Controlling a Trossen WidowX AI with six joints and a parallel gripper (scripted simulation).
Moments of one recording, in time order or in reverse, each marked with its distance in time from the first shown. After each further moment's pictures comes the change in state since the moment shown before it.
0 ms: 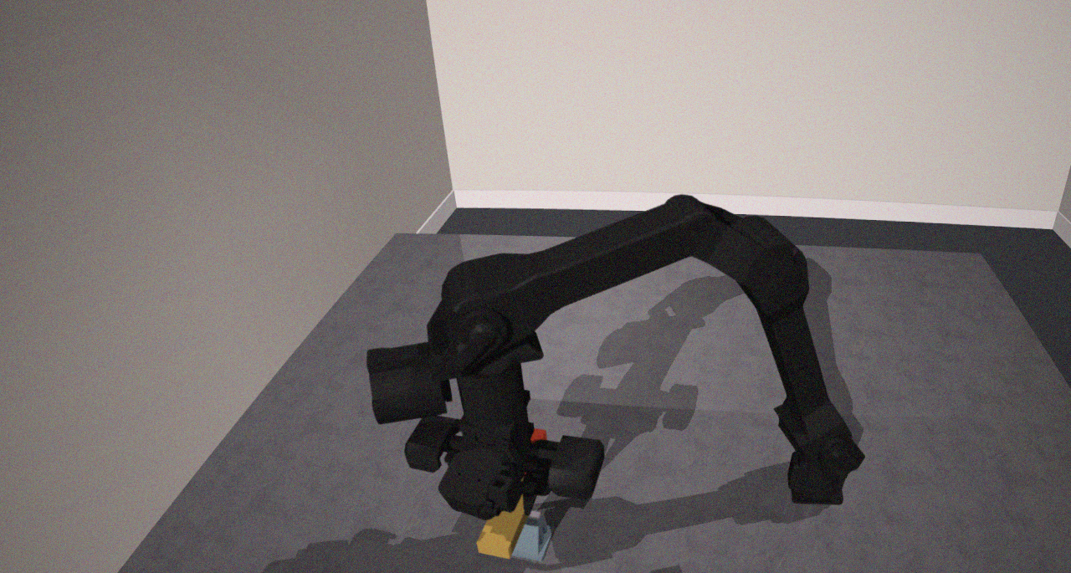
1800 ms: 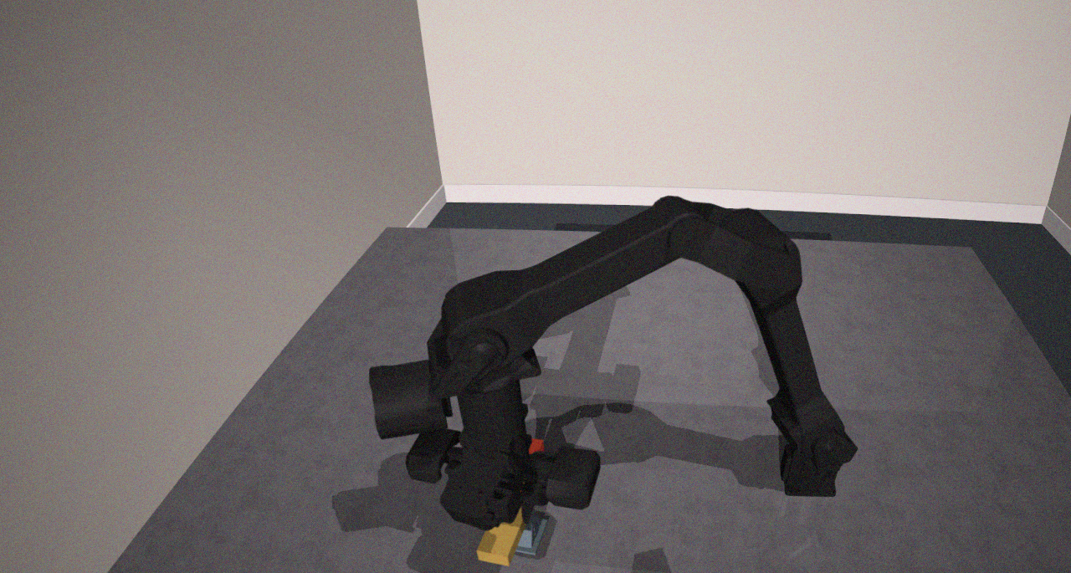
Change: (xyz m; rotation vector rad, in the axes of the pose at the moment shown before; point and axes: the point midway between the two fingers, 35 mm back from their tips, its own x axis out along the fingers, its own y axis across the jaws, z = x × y) arm 0.027 0.002 -0.002 0.002 0.002 0.004
